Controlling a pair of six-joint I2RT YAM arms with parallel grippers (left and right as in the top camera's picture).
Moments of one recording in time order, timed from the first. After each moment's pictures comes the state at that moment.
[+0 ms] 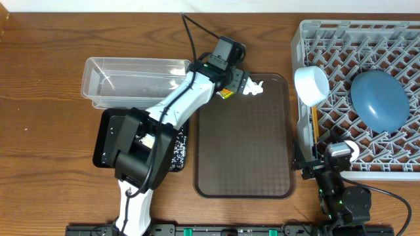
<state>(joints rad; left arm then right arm) -0.52 2.10 1.59 -0.44 0.02 -0.12 0.11 0.01 0.01 -0.06 -0.11 0.03</state>
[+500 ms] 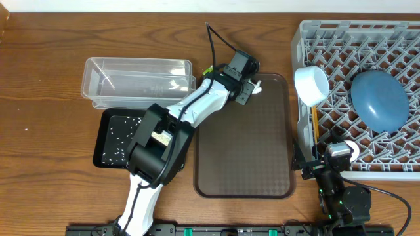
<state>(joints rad) -0.59 2.18 1.59 -0.45 0.00 -0.04 0.11 0.01 0.01 -0.06 -0.11 0.03</state>
